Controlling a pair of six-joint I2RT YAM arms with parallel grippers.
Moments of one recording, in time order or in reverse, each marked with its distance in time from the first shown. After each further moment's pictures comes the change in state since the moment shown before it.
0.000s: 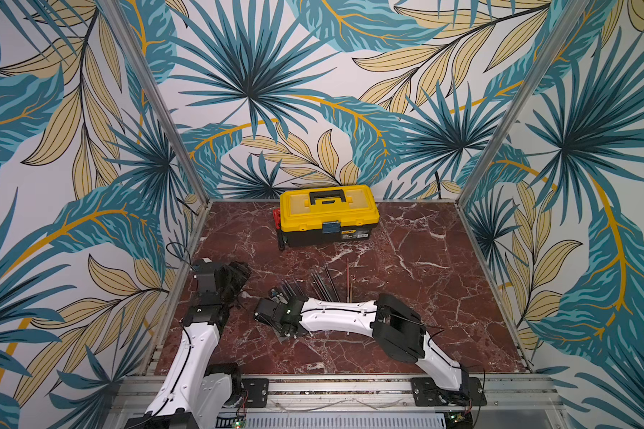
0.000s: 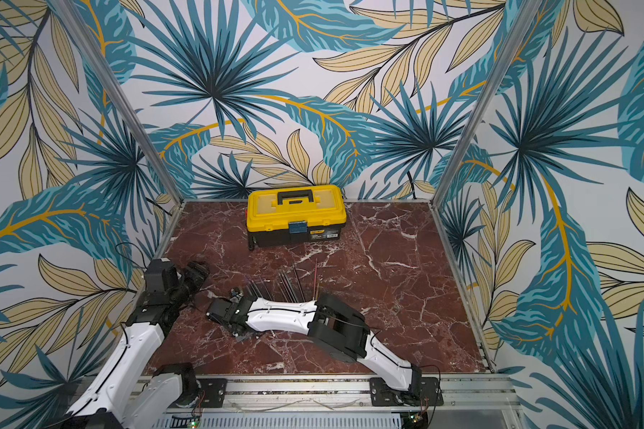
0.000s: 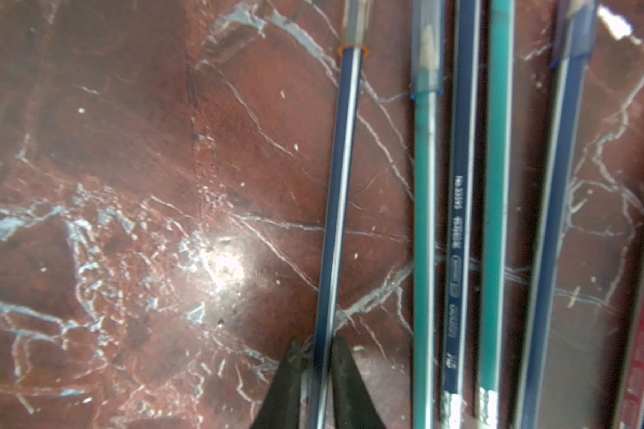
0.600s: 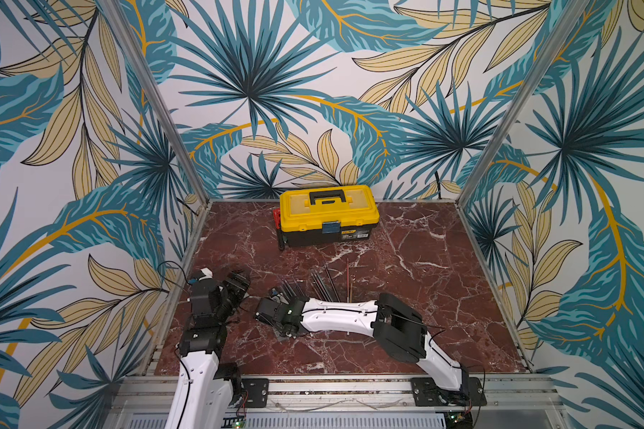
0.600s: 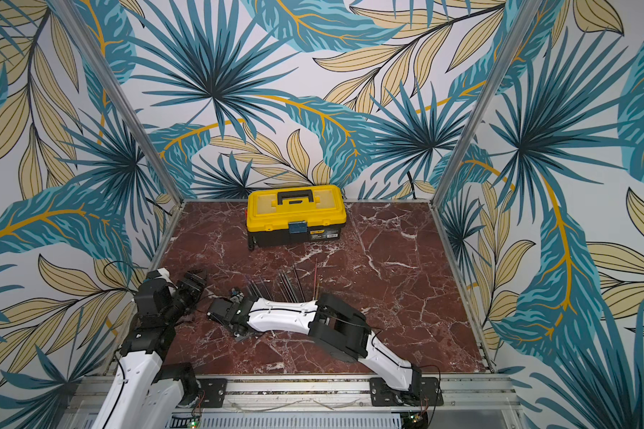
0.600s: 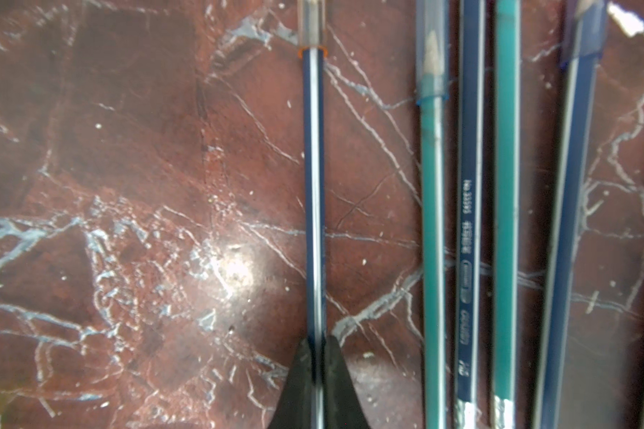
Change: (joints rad) left arm 0.032 -0.233 -0.132 -0.005 0.175 -0.106; right arm -0.003 -0.024 -0.048 0.061 -0.008 0.027
